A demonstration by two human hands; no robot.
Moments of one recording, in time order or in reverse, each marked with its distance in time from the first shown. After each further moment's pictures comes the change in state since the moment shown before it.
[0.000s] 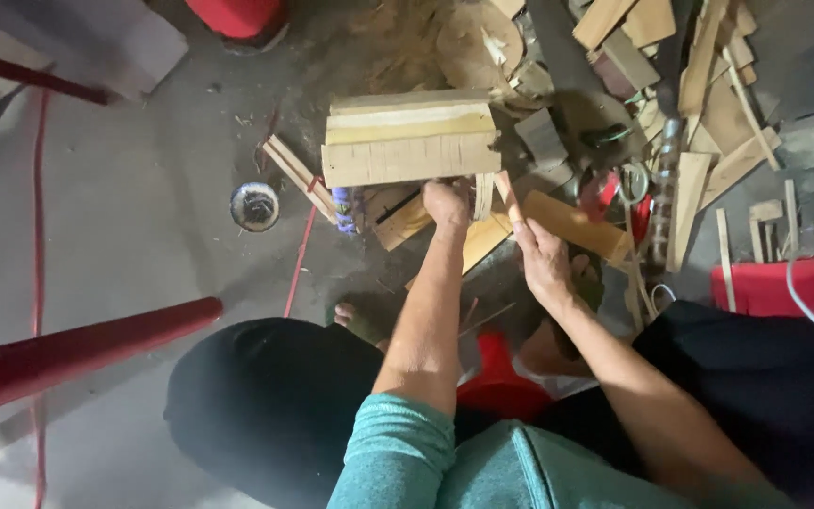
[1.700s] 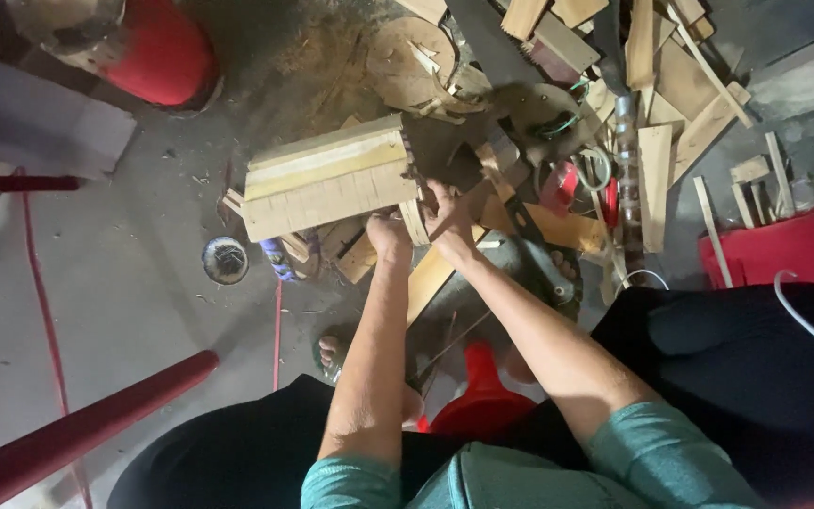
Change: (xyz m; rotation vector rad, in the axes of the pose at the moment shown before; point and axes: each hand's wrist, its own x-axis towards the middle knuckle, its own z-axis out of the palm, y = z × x) left_hand -0.103 0.127 -0.065 -0.819 0.035 -0.043; right_hand 0.137 0.038 0.104 -0.068 0.102 -0.184
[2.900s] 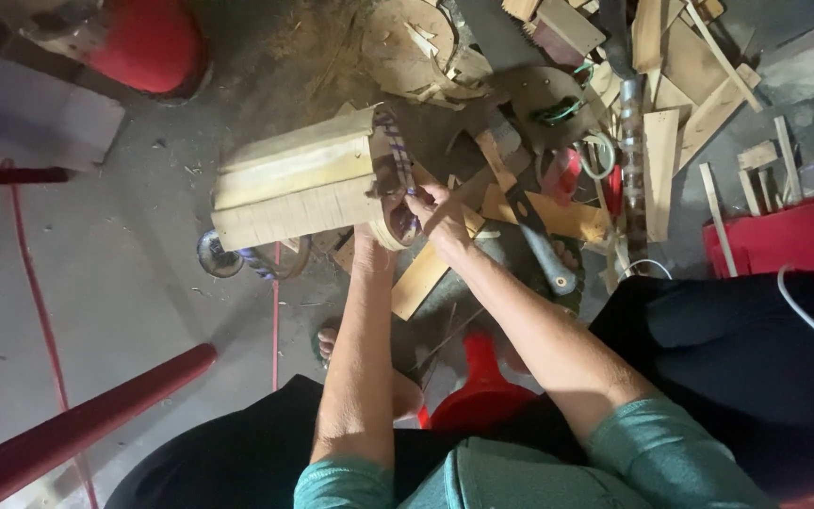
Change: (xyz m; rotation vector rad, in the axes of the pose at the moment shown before) left_hand 0.052 -0.033 -0.054 -0.067 -0.281 -0.086; right_hand -0.011 -0.024 0.006 0.479 -0.103 0.276
